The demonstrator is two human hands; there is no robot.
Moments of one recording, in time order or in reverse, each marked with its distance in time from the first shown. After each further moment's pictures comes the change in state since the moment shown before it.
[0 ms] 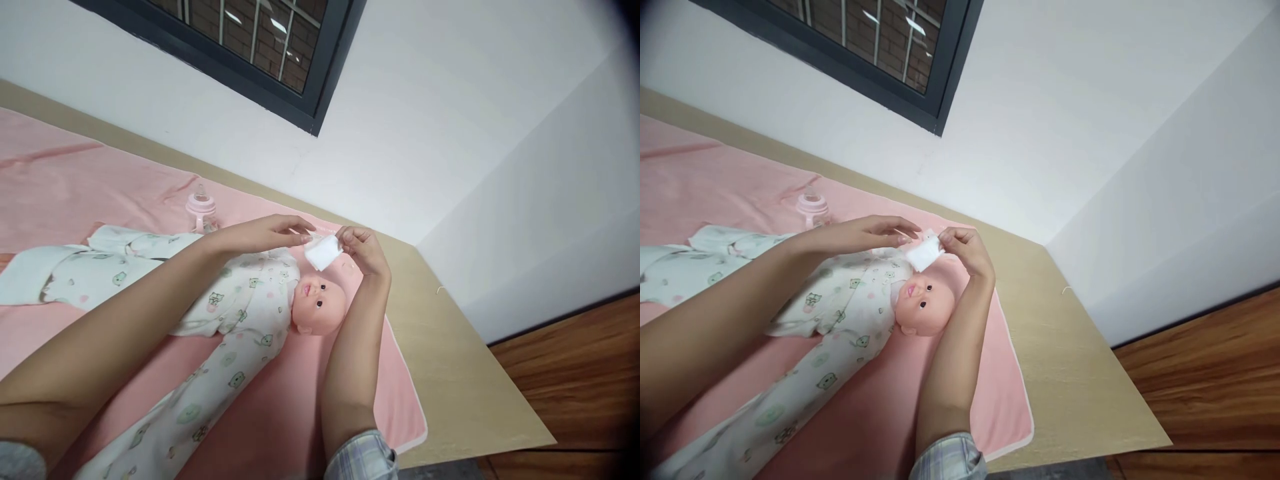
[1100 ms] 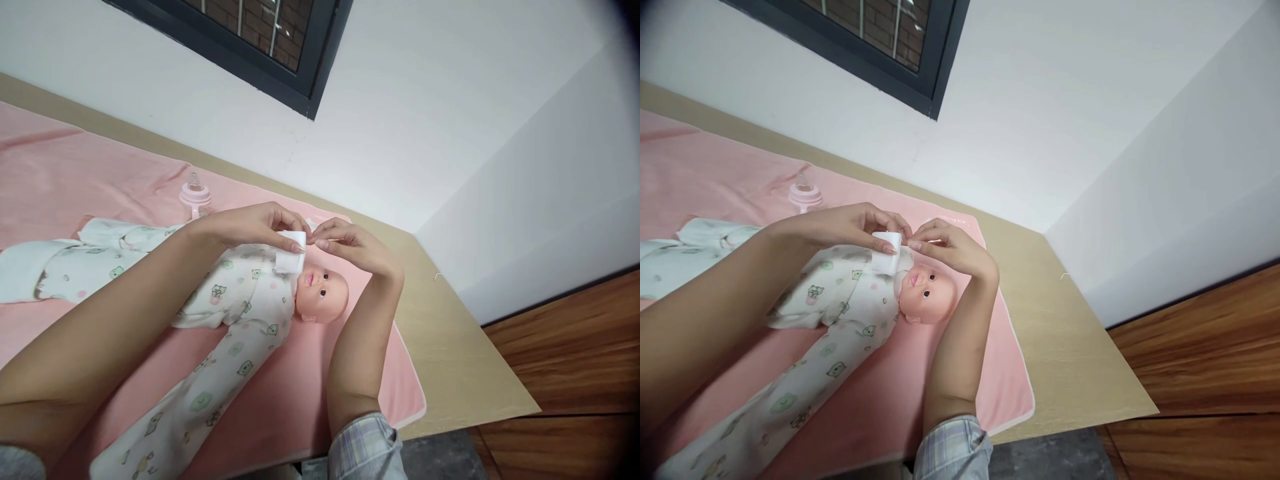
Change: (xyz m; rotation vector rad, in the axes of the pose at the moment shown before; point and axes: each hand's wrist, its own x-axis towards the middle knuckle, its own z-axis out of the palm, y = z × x) left_hand -0.005 -0.001 -0.008 -0.216 -0.181 0.090; right_hand -0.015 -0.050 0.036 -0.557 -0.275 0.067
